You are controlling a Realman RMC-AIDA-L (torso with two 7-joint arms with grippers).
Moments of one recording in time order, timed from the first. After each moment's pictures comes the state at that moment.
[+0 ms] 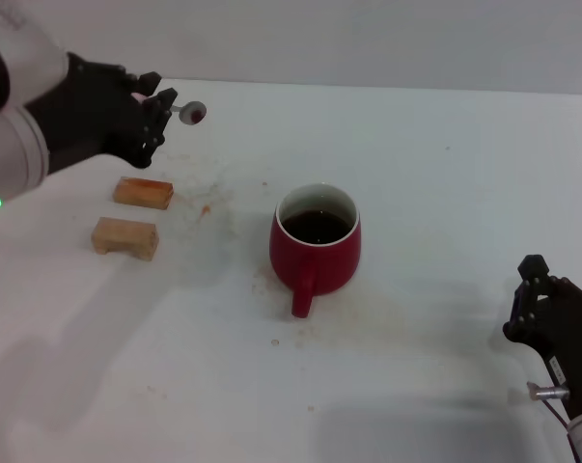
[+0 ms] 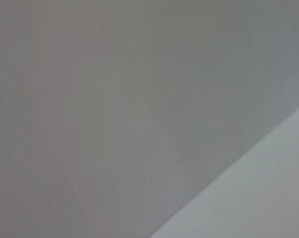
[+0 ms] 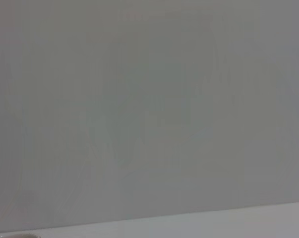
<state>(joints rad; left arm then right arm) -0.05 -1.80 -1.23 -1.95 2.64 -0.61 0.40 0.17 2.09 0.09 0.59 -1.62 -1.35 -0.17</state>
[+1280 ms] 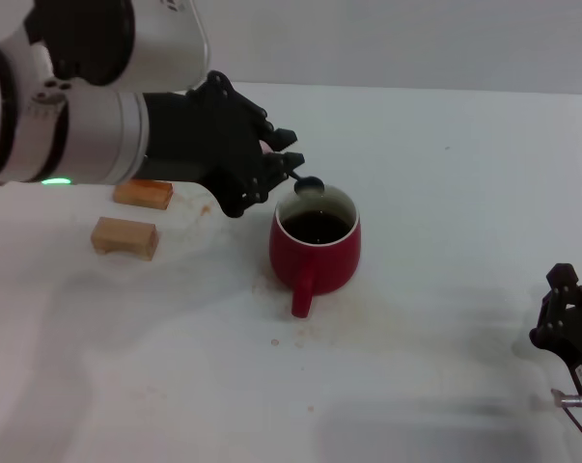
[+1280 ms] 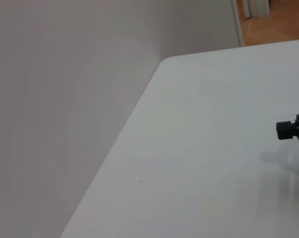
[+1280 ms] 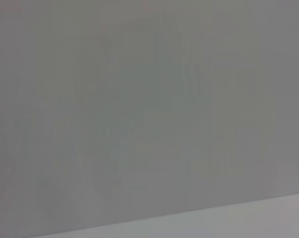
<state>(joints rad) -0.33 -2.06 -1.59 -1.95 2.33 -1.36 0.96 0.13 2.09 0.10 0.57 -1.61 -1.38 -0.12</state>
